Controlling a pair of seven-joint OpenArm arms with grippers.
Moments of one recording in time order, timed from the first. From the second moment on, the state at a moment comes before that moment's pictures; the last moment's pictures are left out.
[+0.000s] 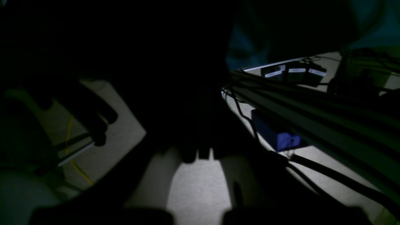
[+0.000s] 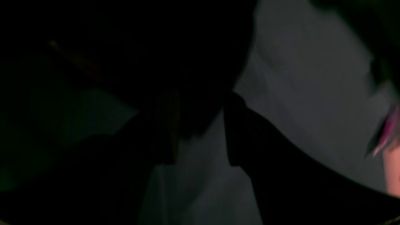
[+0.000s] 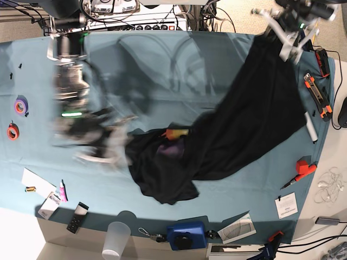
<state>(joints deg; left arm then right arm) 45.2 -9.1 -24.5 132.3 -33.3 -20.0 68.9 13.0 18.0 -9.6 97.4 5.7 34.5 -48.5</state>
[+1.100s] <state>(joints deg) 44.4 -9.1 -24.5 132.3 -33.3 -21.4 66.1 29.7 14.2 -39.3 87.3 -16.9 5.4 -54.5</state>
